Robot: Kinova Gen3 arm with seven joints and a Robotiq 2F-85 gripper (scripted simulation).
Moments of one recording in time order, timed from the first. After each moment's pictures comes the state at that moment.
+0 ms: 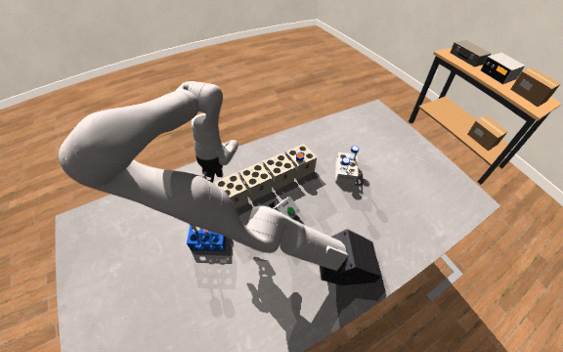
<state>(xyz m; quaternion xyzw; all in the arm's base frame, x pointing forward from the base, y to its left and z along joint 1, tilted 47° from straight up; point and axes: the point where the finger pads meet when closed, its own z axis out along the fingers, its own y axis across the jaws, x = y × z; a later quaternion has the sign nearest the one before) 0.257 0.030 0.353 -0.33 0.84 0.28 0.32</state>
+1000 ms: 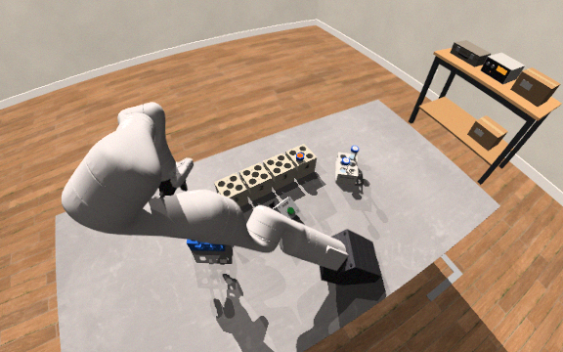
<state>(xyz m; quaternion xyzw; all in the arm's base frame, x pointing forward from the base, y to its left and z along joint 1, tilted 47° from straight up) 0.249 0.123 0.434 -0.32 0.86 0.24 0.32</state>
